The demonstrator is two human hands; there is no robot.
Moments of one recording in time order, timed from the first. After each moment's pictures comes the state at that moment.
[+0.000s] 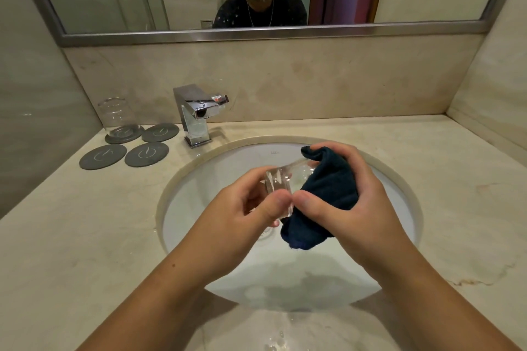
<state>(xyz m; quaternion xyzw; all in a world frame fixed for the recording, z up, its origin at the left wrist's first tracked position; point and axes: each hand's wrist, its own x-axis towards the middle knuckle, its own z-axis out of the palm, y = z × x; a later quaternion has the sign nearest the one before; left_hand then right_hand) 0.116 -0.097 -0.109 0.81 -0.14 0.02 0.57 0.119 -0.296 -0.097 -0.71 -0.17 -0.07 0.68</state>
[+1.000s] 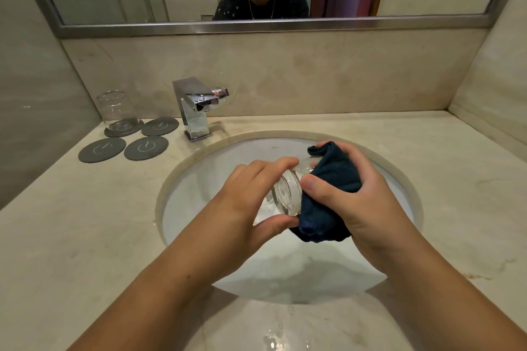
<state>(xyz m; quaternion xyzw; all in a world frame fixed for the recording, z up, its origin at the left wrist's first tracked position) 0.113 -0.093 -0.112 0.91 -0.25 0.13 0.29 0.126 -0.301 -0.094 -0.66 -0.10 0.03 0.74</state>
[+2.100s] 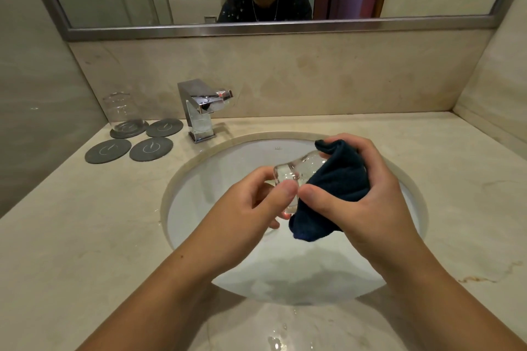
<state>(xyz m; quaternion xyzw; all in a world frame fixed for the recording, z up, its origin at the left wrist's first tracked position) 0.115 -0.102 -0.108 0.80 -0.12 0.01 0.58 0.117 -0.295 -0.093 -0.69 -0.15 -0.10 0.70</state>
